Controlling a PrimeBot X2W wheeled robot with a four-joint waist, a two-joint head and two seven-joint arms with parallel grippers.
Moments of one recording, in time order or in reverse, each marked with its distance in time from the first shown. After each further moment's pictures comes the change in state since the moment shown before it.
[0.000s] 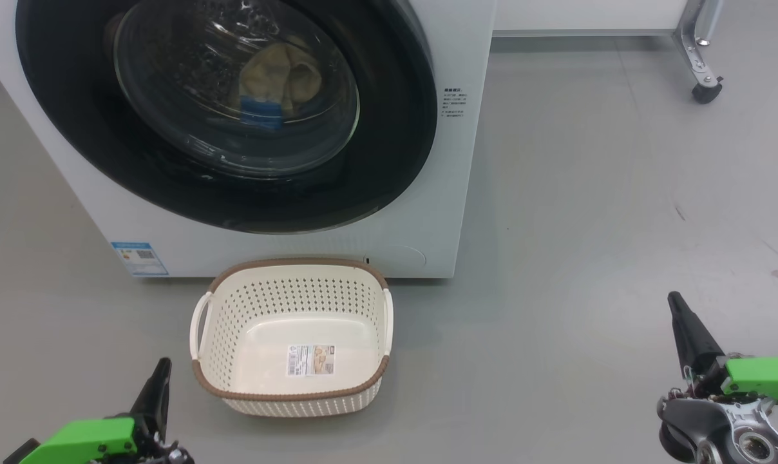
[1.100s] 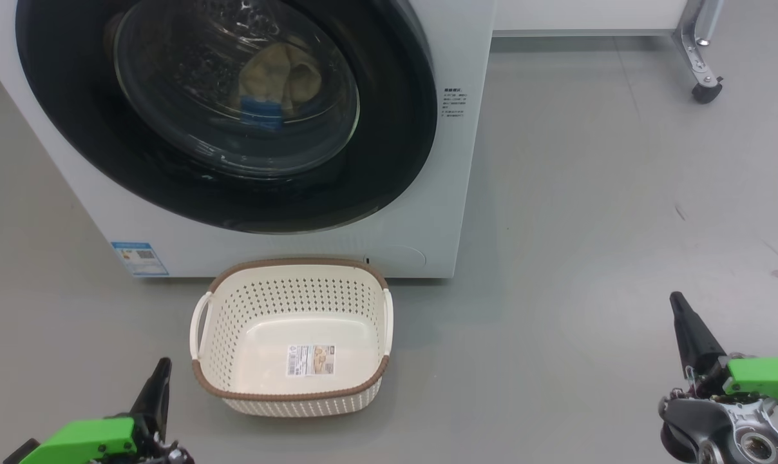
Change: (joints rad) left arm 0.000 -0.001 0.002 0.000 0.000 0.000 0.003; right arm 0.000 0.003 -0.011 0.001 -0.006 0.000 0.003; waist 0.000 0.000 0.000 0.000
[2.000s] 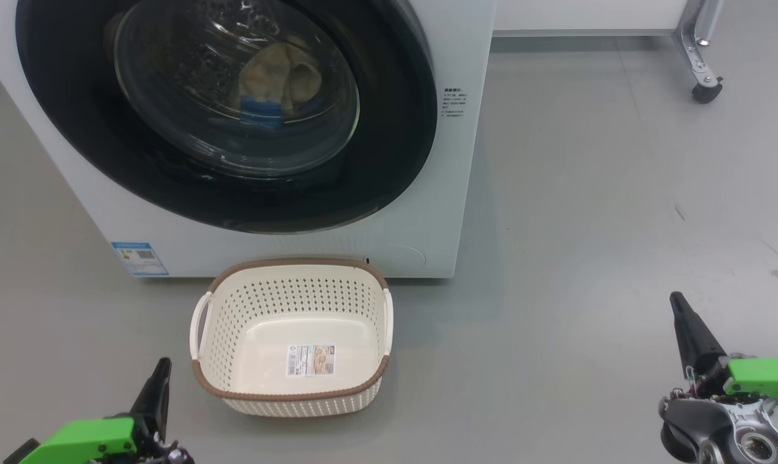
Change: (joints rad) left arm 0.000 0.000 0.001 0.000 0.000 0.000 0.000; right arm 0.000 0.002 -0.004 0.000 -0.001 0.000 0.007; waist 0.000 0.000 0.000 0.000
